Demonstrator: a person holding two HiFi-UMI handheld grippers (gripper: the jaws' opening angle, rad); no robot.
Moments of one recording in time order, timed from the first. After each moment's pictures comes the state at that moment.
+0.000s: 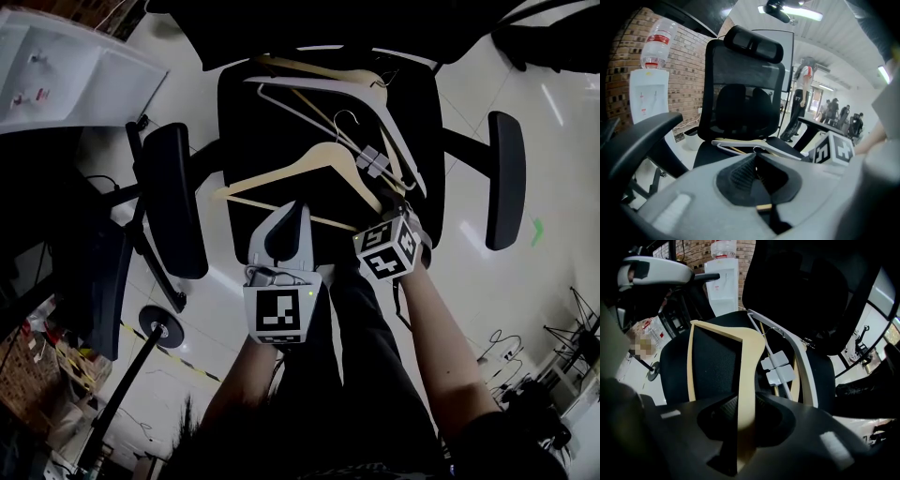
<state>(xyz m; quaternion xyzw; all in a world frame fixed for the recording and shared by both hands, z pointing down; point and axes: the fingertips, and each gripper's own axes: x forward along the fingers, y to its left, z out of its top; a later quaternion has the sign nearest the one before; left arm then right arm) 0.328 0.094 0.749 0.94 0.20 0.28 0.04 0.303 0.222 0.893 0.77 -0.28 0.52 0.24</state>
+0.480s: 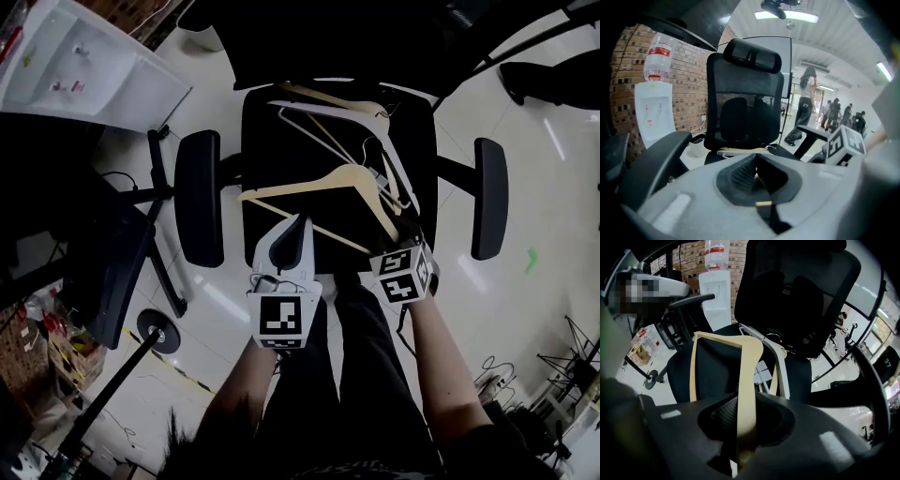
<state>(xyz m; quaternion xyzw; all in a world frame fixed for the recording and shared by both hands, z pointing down) 0.323 0.084 0.708 0.95 0.19 0.25 0.03 0.296 0.246 0.838 0.80 -0.24 0.50 0.22</state>
